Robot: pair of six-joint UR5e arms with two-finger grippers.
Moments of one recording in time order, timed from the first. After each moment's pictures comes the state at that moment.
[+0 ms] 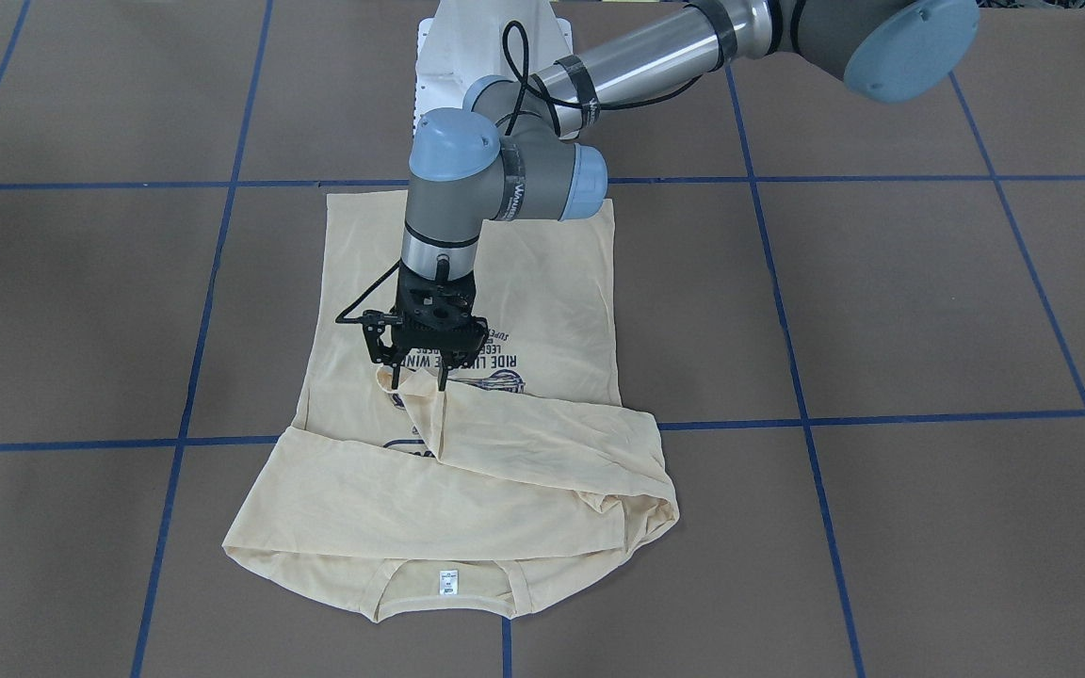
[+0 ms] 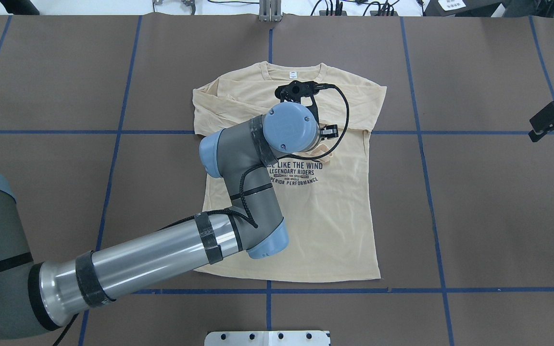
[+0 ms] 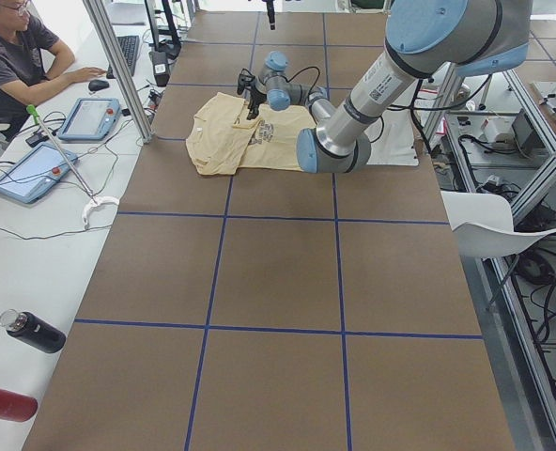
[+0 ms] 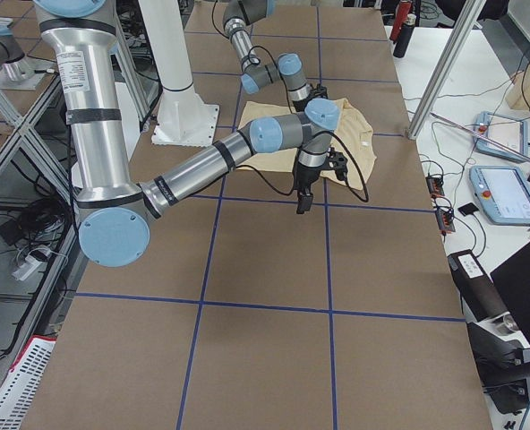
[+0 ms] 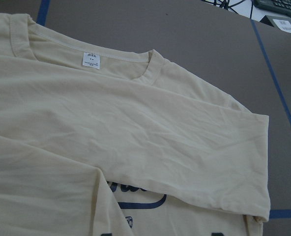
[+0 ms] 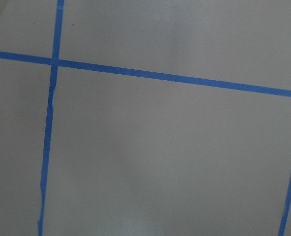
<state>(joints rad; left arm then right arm) -0.48 -2.63 -1.10 -2.03 -1.59 -1.37 1.20 -1.44 1.99 -1.92 2.26 0.29</state>
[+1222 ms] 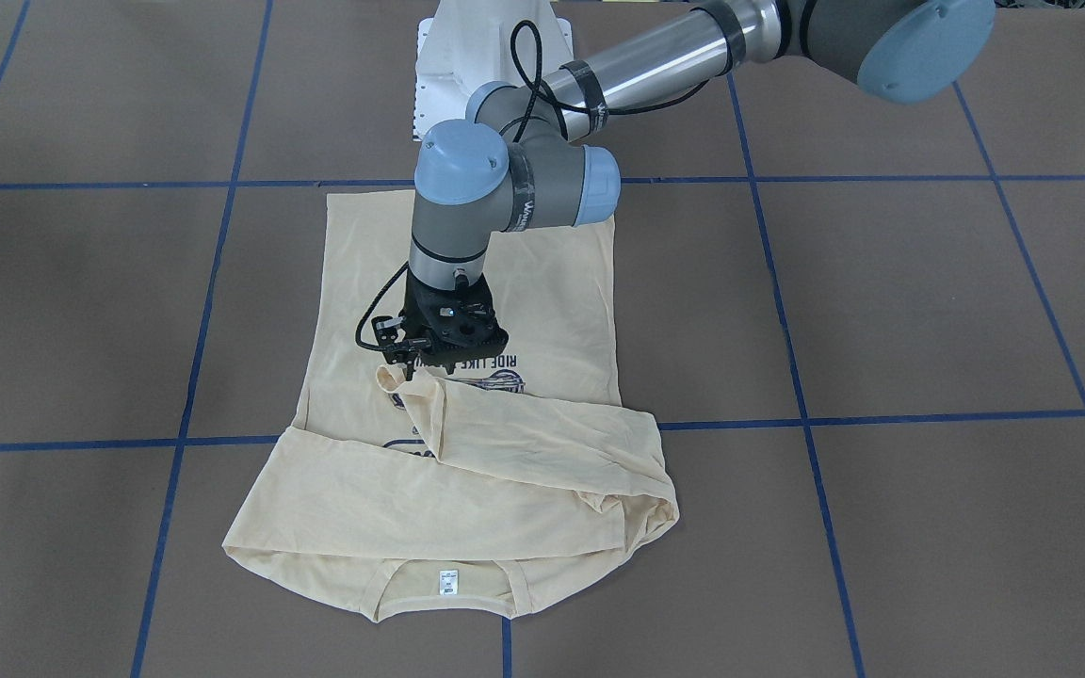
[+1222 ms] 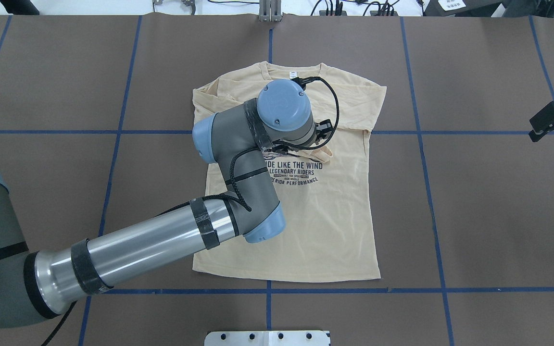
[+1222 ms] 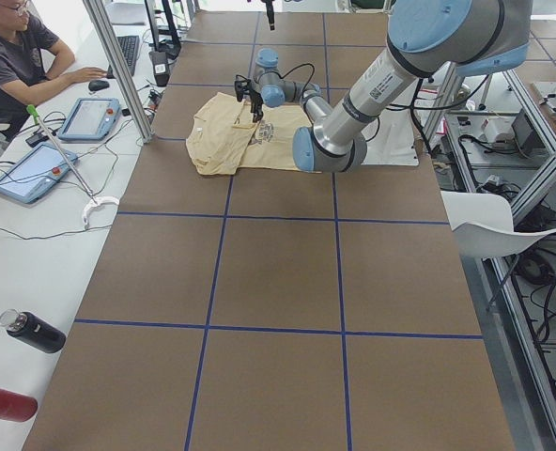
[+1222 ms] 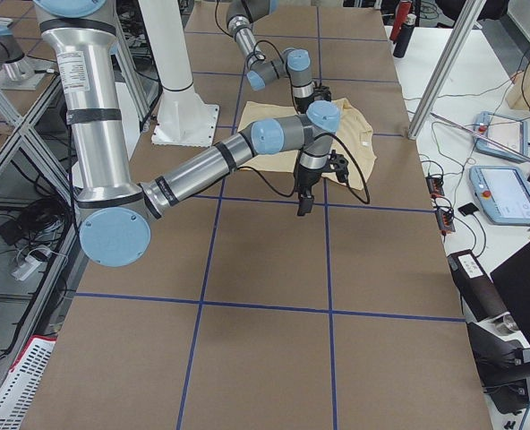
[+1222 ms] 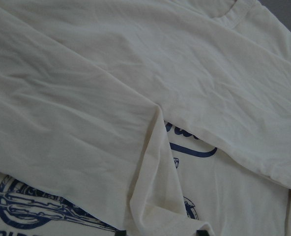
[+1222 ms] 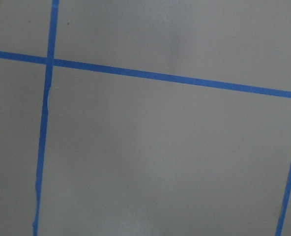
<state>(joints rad) -0.52 -2.64 -1.10 -2.00 -1.75 -1.55 1.20 -1.44 1.98 -1.92 2.25 0.28</state>
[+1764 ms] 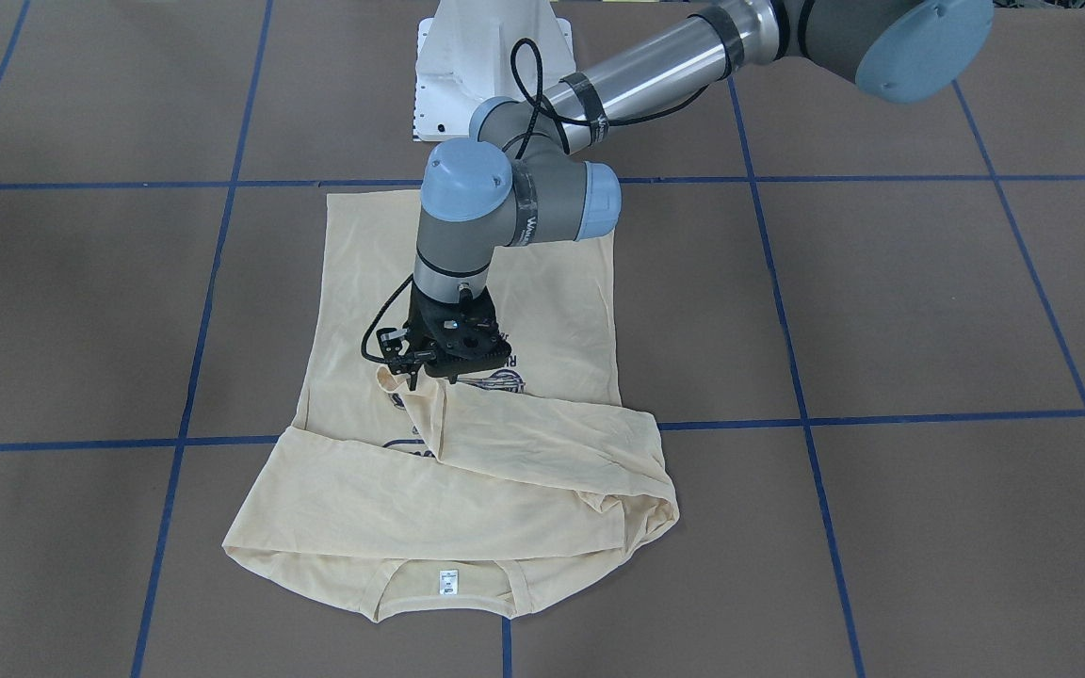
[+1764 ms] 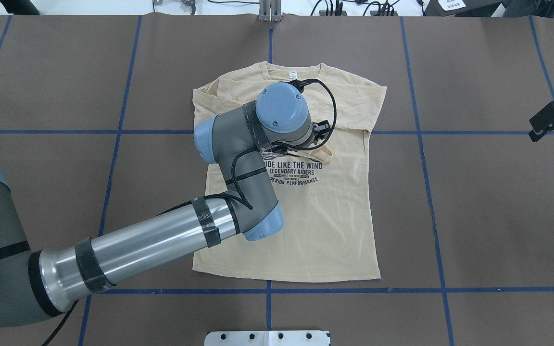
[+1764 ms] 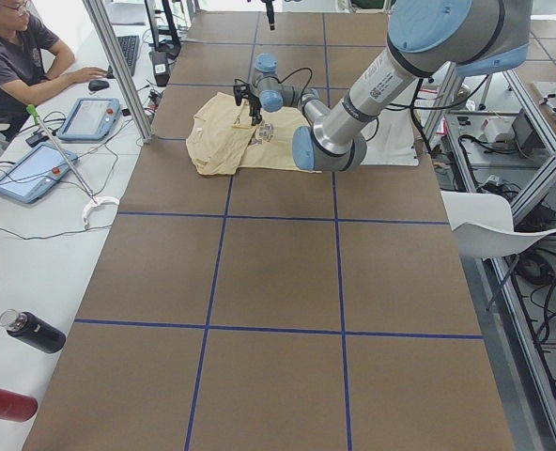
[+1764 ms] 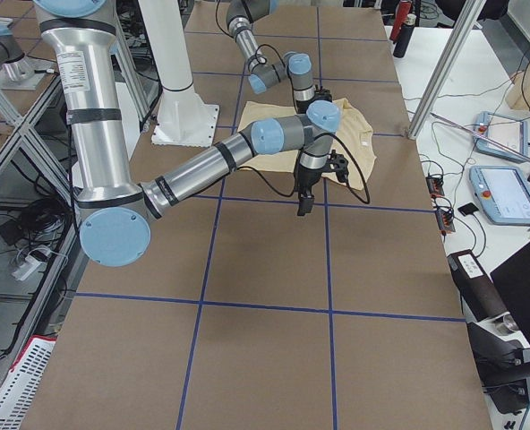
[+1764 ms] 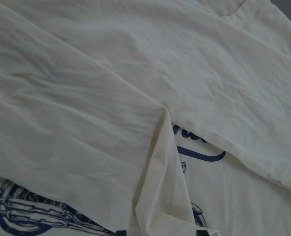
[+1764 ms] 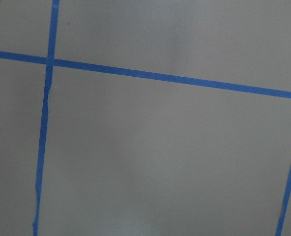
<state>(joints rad) -0.52 -2.65 -1.04 -2.06 -1.75 -1.55 1.20 -1.44 1.98 -1.92 2.25 0.28</state>
